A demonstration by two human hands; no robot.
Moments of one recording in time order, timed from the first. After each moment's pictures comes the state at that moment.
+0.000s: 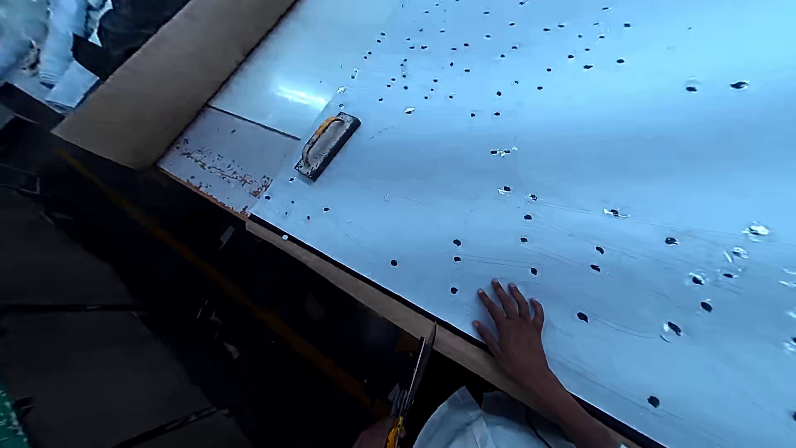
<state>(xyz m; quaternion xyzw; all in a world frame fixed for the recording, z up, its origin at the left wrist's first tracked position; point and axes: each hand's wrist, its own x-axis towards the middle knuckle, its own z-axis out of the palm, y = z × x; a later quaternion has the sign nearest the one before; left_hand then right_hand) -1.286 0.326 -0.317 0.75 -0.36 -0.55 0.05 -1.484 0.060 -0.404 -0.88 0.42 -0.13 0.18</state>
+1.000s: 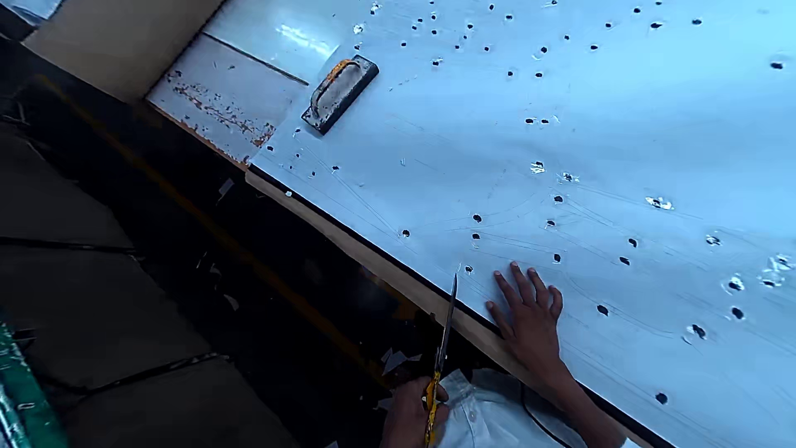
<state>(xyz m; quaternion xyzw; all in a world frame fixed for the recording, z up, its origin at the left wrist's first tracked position) -1.336 0.286 -0.337 0.77 -0.26 -0.55 0.18 -1.488 0.060 -0.407 -0.88 0.42 -0.14 0.17</state>
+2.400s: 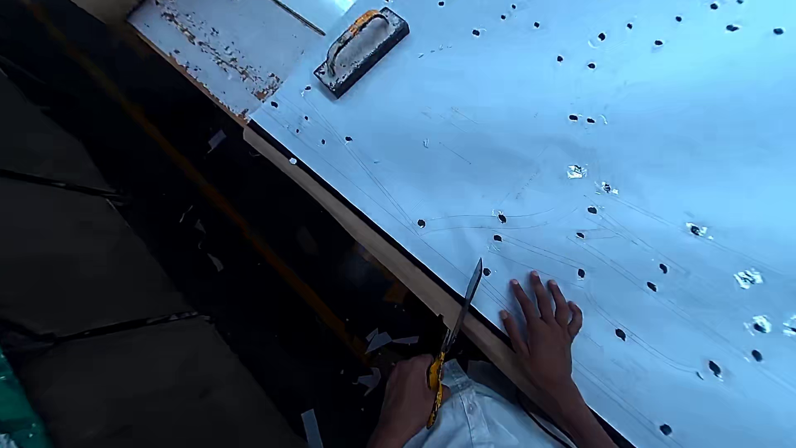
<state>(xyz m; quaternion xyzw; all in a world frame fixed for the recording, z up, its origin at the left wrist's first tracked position) -1.313 0.235 -0.321 0.79 -0.25 -0.56 0.04 -1.488 0.059 -0.402 -0.89 0.42 -0.12 0.16</state>
